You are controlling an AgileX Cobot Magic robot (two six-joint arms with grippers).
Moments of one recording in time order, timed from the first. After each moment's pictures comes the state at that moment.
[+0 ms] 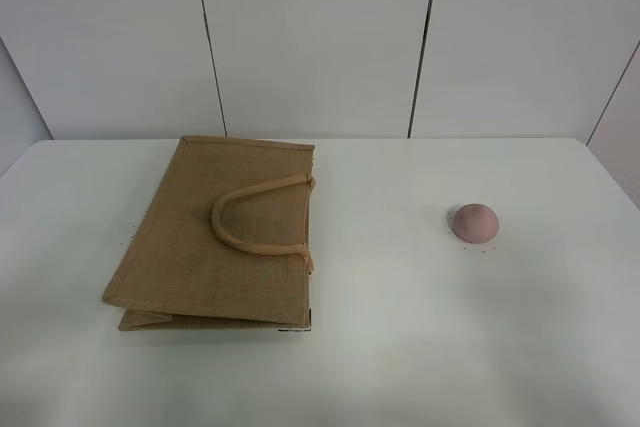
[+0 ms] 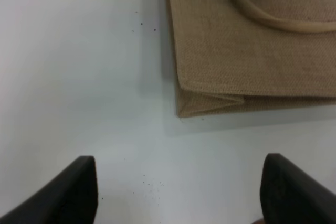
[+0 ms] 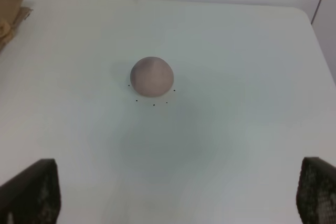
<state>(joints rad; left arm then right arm) -0.02 0.00 -0.50 -0.01 1.05 0.02 0.04 -0.01 -0.49 0.02 1.03 -0.01</state>
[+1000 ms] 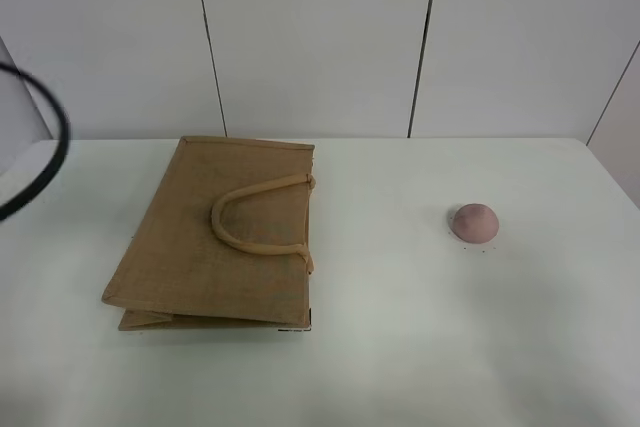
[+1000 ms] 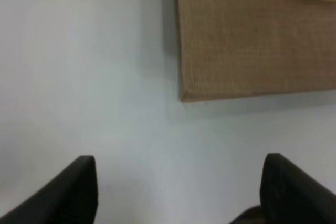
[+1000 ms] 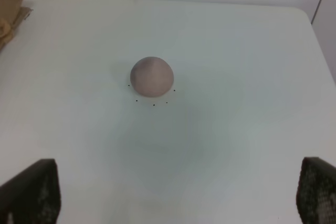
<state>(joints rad) -0.02 0.87 -0.89 -0.01 1.01 0.02 0.04 -0.01 -0.49 0.02 1.03 -0.01</state>
